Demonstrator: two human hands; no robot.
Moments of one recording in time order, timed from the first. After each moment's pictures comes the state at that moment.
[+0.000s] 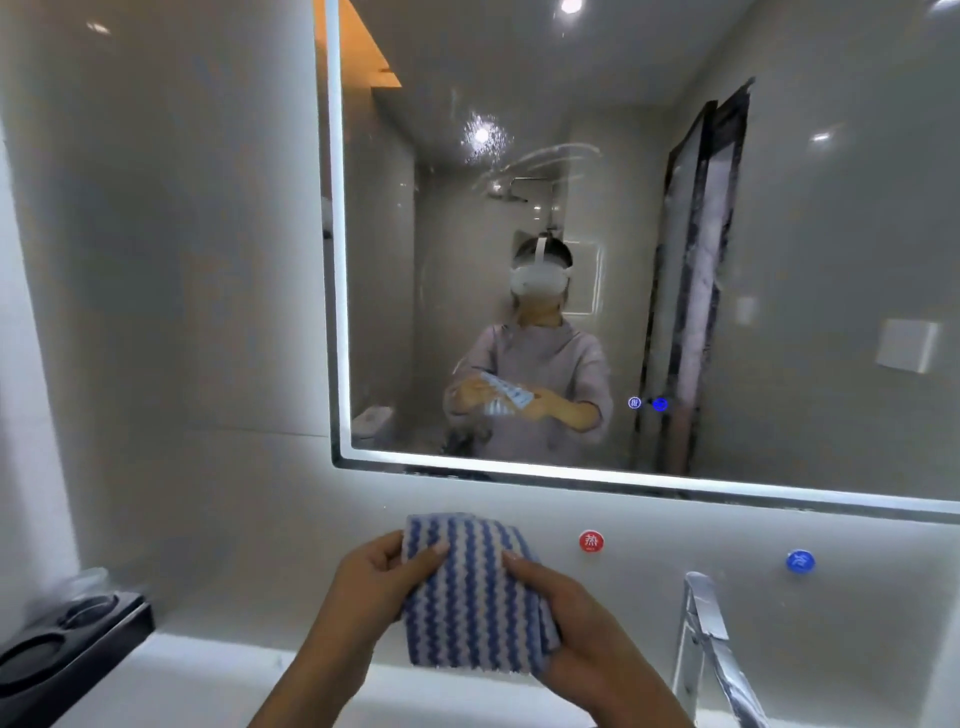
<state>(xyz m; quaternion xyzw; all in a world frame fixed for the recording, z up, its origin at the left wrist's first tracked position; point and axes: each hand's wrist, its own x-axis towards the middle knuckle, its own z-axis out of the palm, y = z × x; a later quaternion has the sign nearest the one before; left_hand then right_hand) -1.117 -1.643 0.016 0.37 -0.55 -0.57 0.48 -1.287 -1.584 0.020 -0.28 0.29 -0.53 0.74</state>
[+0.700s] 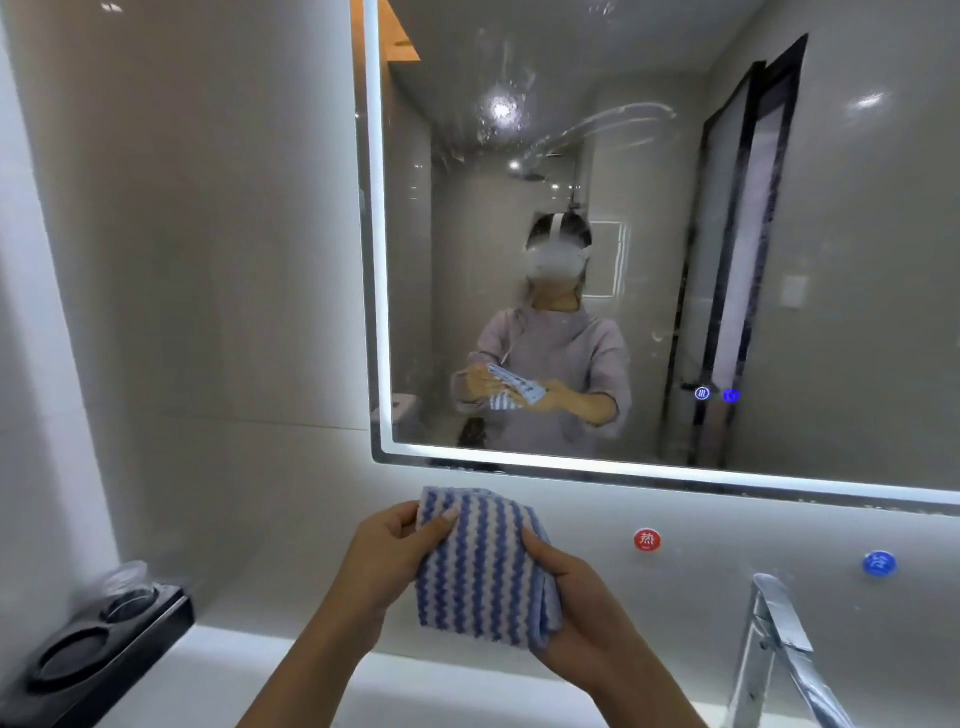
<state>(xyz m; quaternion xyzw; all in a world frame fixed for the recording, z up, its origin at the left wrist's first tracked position) -1.073 -1.703 0.025 0.39 -0.59 -0.53 0.47 -1.243 -1.649 0.016 -0.20 0.28 -0.54 0.77</state>
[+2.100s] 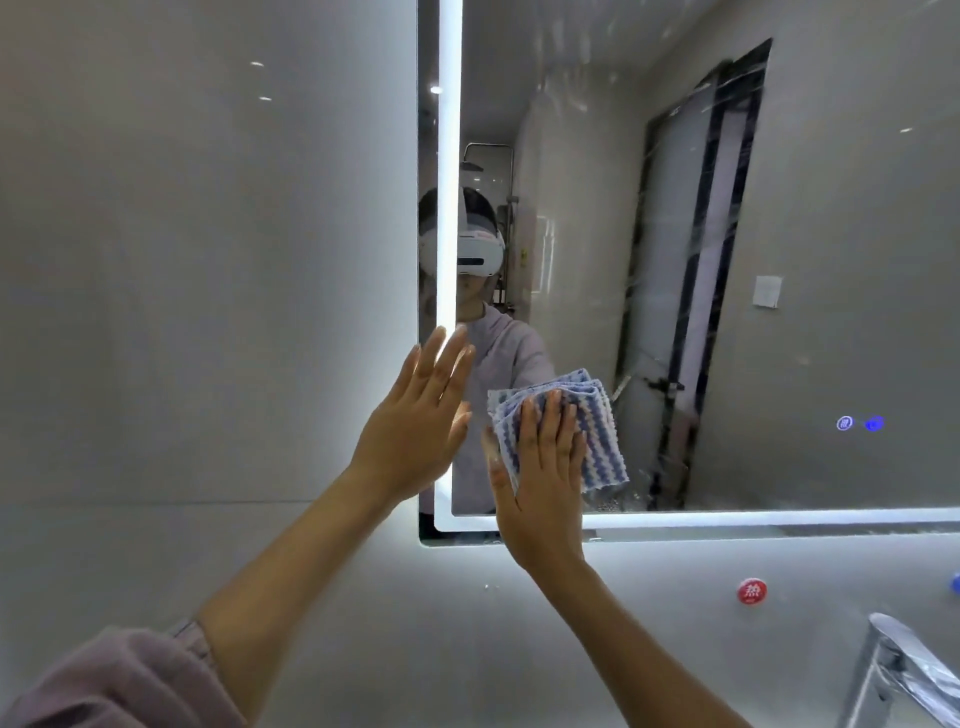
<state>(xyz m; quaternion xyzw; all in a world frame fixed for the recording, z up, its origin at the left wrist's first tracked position) -1.033 -2.005 0.093 0.26 -0.83 0.31 0.37 -1.169 -1.929 0.016 -0.53 0.66 -0.44 -0.29</state>
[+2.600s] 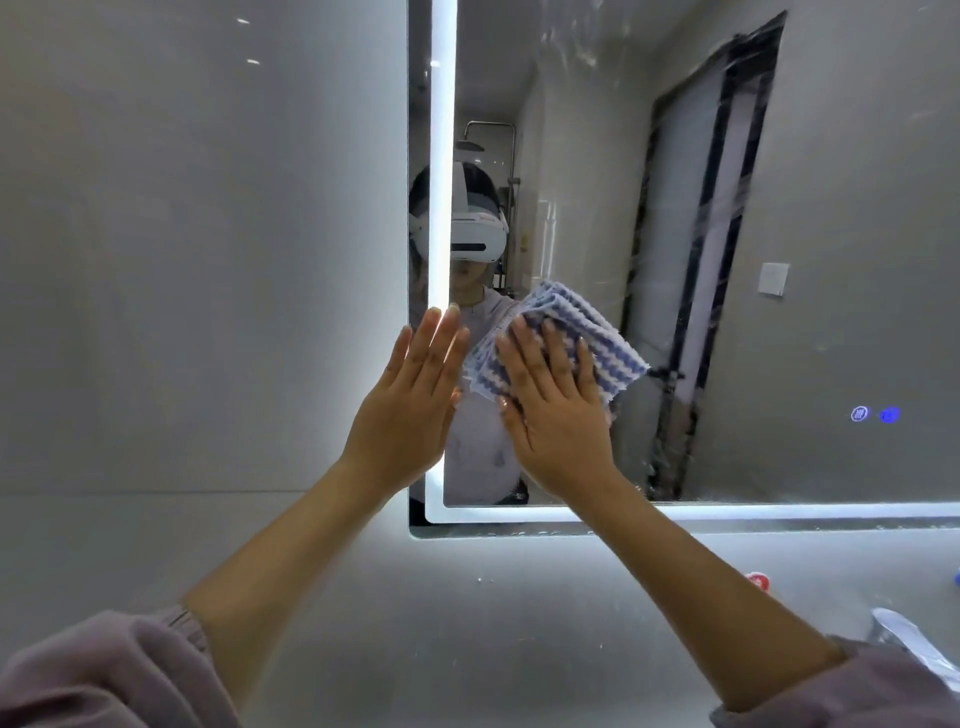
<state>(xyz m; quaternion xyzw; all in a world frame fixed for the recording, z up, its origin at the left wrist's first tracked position) -1.041 -2.018 0.083 0.26 -0.79 0.37 0.41 -1.215 -1.942 0.072 -0.61 0.59 -0.27 -0.46</state>
